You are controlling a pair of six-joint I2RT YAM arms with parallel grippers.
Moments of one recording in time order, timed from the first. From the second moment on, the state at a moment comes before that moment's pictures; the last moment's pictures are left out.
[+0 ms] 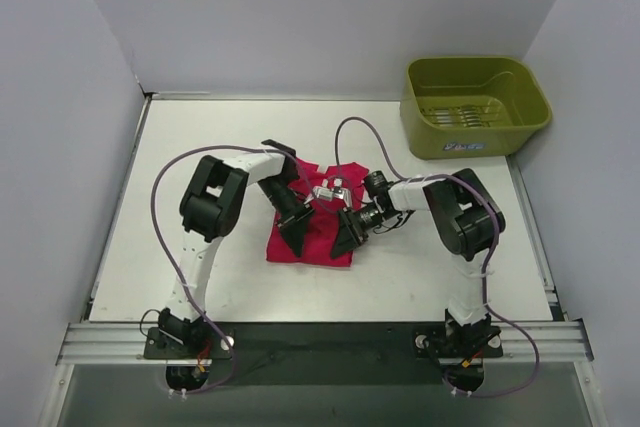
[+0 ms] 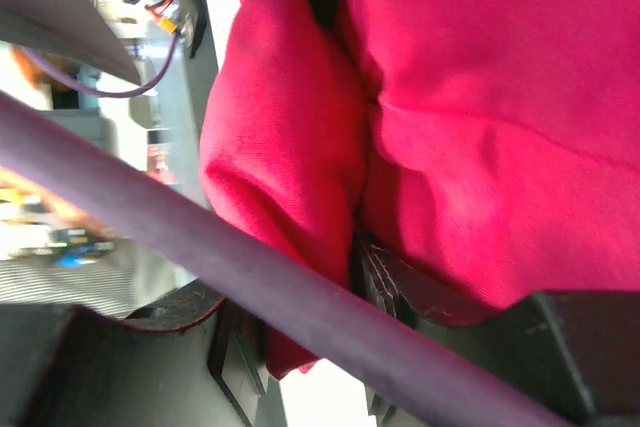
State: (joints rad) left arm -0.51 2.33 1.68 -1.52 0.93 0.98; right arm 0.45 2.01 0.97 -0.39 -1.15 -0.14
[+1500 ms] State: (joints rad) left arm -0.98 1.11 0.13 0.49 0.11 1.16; right arm 0.33 2.11 0.98 -0.30 -1.21 0.16
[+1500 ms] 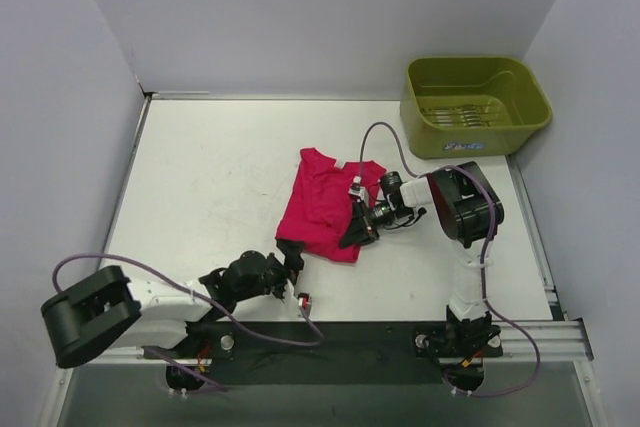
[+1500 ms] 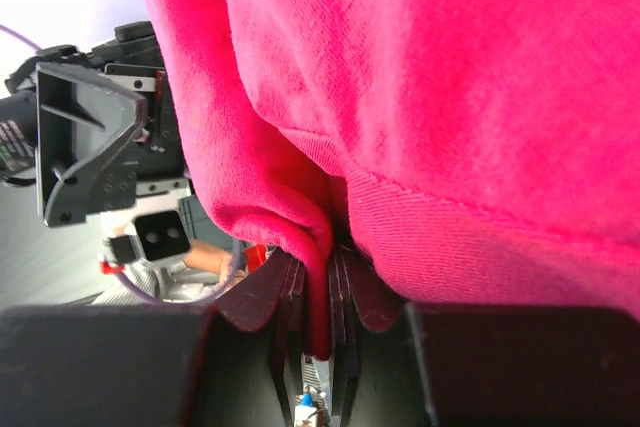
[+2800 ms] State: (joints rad) left arm -0.80 1.68 0.40 0.73 0.08 1.42; right arm 0.31 2.12 1.05 -0.45 -1.23 0.05
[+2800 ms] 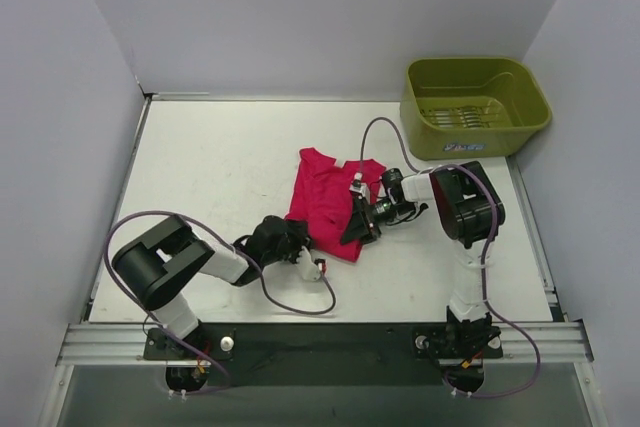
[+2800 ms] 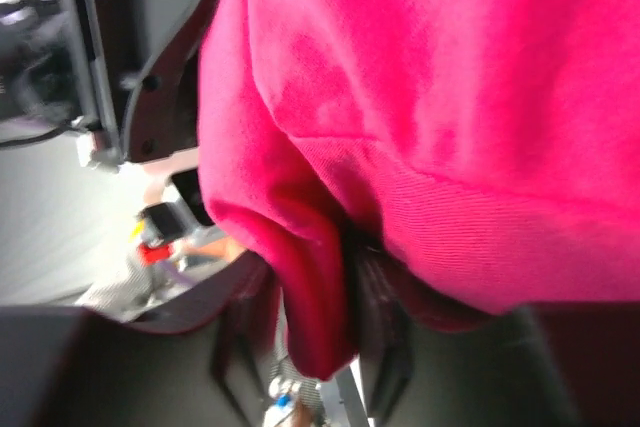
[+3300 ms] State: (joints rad) left arm -0.81 1.45 0.77 -0.34 0.23 1.23; right arm 0.27 1.34 0.80 -0.29 -0.66 -0.12
